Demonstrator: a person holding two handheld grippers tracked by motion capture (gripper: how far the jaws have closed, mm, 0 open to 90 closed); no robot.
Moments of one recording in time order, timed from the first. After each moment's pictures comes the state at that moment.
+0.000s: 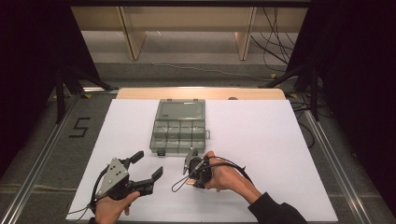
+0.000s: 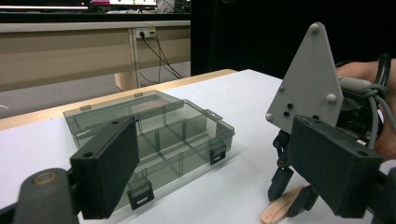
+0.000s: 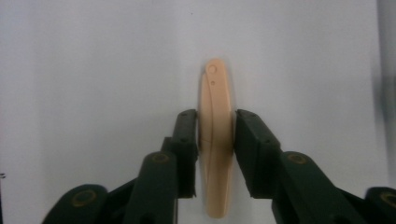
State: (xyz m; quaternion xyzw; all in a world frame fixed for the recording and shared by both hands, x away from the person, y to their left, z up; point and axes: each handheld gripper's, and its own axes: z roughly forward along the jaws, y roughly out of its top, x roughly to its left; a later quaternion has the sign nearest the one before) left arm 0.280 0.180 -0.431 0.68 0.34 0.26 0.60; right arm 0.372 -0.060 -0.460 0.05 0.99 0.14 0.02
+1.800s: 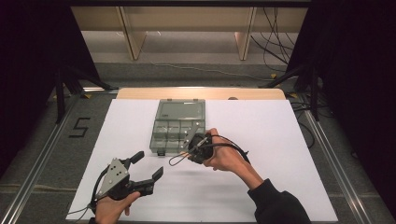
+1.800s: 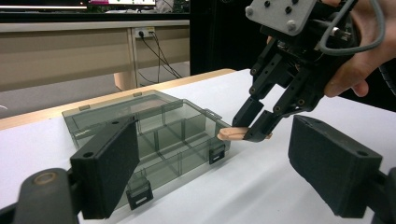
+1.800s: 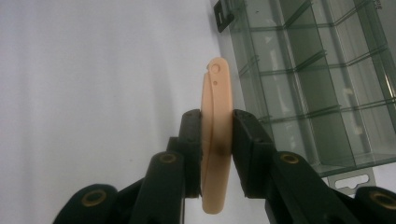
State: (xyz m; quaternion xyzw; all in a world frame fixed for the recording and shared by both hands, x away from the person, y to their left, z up) left arm 0.281 0.181 -0.431 0.68 0.34 0.27 0.60; right arm 0.404 -0.063 -0.399 0.08 0.97 0.22 0.09
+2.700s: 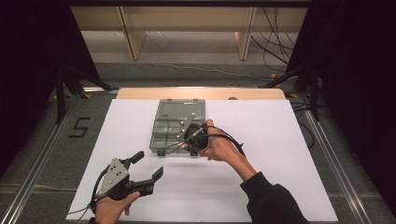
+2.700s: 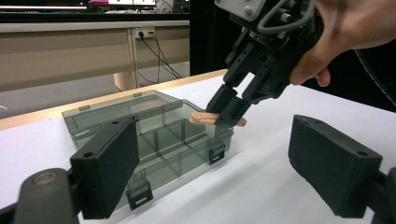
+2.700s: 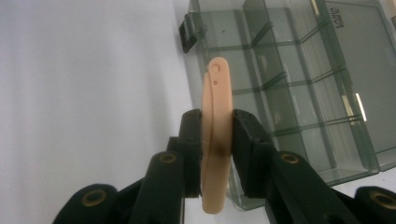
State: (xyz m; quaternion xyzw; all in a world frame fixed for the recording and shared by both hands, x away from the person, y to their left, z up) left arm 0.280 0.180 -0.431 0.68 0.34 0.26 0.60; right arm 0.429 -0.050 -0.393 0.09 0.96 0.23 0.11
